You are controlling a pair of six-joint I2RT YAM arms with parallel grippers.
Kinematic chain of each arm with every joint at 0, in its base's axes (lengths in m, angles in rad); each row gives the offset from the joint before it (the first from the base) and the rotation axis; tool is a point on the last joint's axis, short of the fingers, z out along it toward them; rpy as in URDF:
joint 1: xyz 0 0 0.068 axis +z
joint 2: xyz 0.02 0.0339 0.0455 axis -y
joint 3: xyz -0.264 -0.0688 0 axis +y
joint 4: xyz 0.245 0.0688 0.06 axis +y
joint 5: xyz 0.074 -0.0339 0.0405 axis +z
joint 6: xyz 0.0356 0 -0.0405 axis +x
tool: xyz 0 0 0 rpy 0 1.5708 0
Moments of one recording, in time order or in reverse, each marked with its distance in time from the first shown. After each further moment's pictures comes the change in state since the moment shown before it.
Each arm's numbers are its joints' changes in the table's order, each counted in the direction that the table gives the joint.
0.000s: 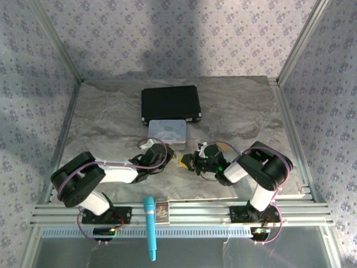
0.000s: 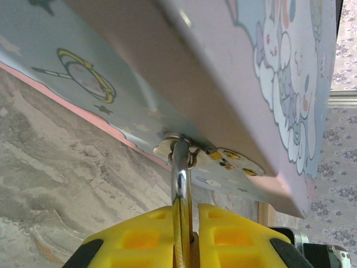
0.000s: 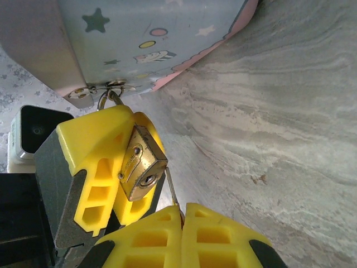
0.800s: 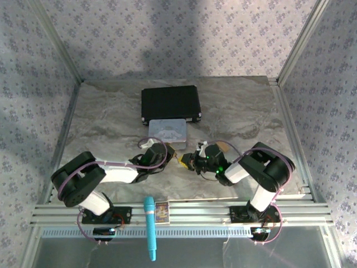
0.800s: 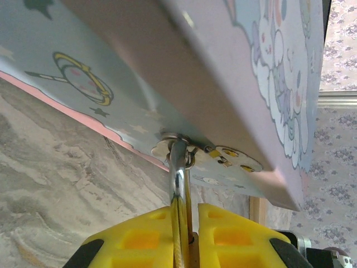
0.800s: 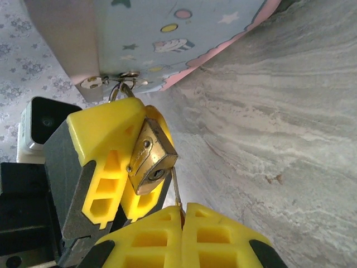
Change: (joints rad) left arm 0.001 -0.004 0.000 -0.030 -0.002 -0.004; right arm 0.002 0.028 0.009 -0.011 -0.005 -0.028
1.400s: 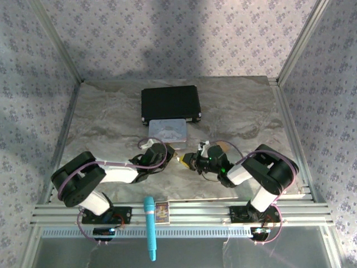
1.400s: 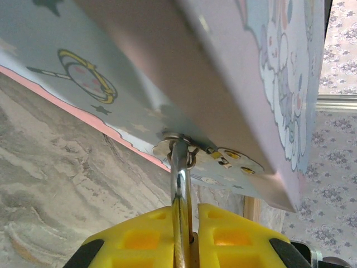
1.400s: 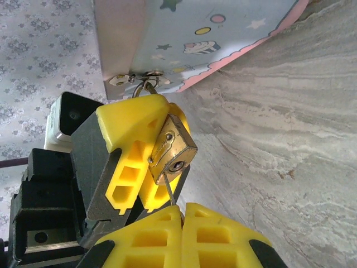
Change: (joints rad) left arm 0.000 0.000 0.000 -0.005 -0.006 -0.037; right arm -0.004 0.037 0.035 -0.037 -0.011 -0.014
